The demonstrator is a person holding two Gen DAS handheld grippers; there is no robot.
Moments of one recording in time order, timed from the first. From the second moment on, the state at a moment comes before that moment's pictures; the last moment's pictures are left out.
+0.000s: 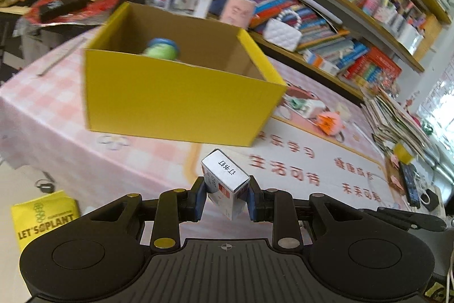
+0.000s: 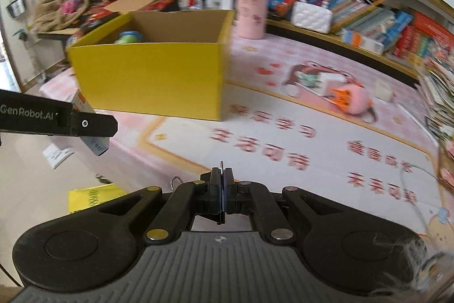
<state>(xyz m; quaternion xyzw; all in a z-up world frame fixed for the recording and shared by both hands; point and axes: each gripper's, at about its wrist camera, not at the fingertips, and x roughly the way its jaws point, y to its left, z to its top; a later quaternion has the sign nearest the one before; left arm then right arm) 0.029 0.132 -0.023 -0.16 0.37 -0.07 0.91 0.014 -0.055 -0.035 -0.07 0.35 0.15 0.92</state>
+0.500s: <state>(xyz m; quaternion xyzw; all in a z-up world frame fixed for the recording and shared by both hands) -0.014 0.205 -0.007 -0.18 0.33 -0.01 0.93 -0.001 0.017 -0.021 -0.10 0.32 0.21 0.92</state>
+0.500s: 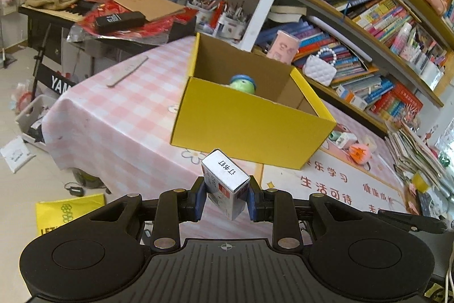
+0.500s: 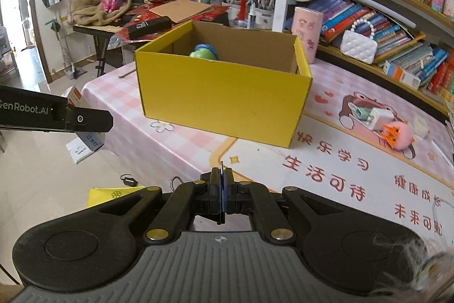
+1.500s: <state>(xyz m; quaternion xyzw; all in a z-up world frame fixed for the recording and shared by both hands) 0.077 0.196 0.042 -0.17 0.25 -0.01 0.95 0.122 0.018 0.047 -0.07 0.20 0.19 0.96</state>
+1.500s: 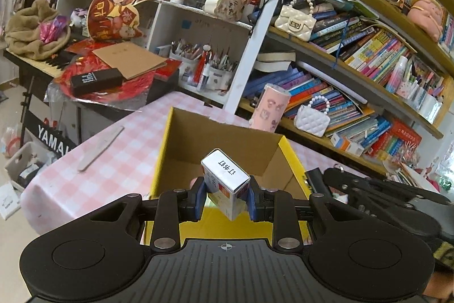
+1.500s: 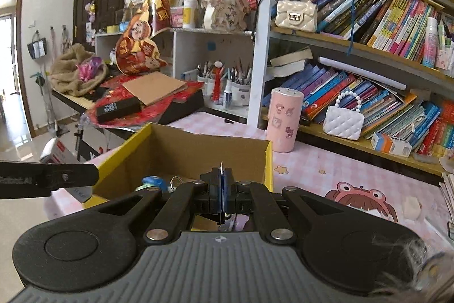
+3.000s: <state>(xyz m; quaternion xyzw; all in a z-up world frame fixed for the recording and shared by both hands) 0.107 0.148 0.031 -0.11 0.28 -0.05 0.95 0.115 -0.013 0.018 -0.06 0.25 0.18 0.95</state>
